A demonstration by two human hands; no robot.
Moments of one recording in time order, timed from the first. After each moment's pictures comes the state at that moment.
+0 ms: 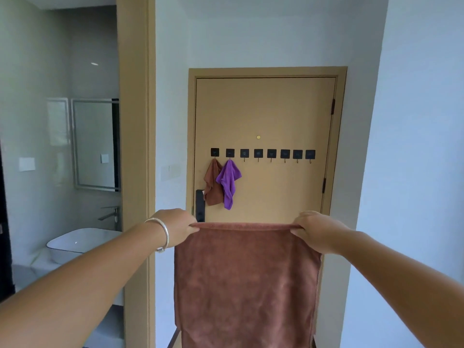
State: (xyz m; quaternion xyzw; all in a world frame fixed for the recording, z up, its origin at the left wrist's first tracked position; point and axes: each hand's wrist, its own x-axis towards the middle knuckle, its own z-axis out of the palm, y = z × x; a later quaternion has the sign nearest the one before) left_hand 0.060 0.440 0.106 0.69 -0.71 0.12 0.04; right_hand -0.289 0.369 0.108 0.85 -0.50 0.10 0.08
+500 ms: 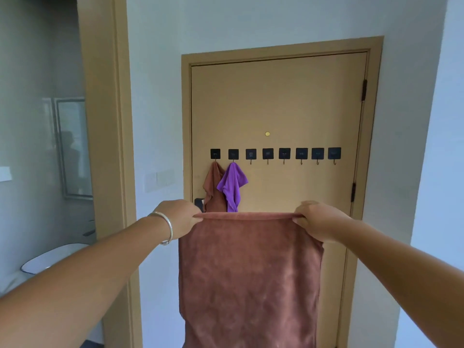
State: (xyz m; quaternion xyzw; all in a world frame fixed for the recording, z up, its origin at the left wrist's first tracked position) left_hand 0.079 0.188 0.130 0.69 -0.69 0.19 0.05; right_hand -0.259 0.092 0.127 0.85 -0.50 0.14 0.07
